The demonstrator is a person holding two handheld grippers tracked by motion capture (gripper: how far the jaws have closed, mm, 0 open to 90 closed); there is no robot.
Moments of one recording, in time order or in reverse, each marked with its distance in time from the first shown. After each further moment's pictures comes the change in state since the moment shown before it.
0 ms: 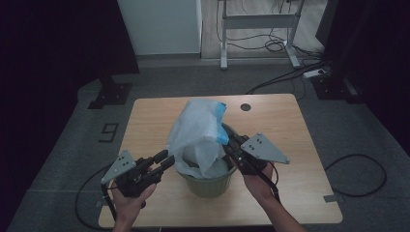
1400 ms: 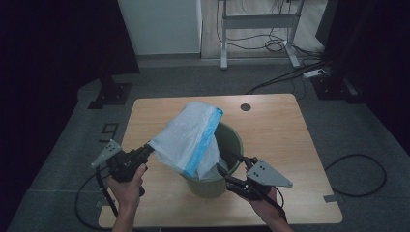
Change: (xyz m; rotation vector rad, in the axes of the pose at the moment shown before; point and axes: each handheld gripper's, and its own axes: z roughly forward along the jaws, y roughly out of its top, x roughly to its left) left arm 0.048 -0.009 0.008 -0.101 0.096 -0.243; right arm 0.009 -0.064 -0.035 0.097 0.104 0.057
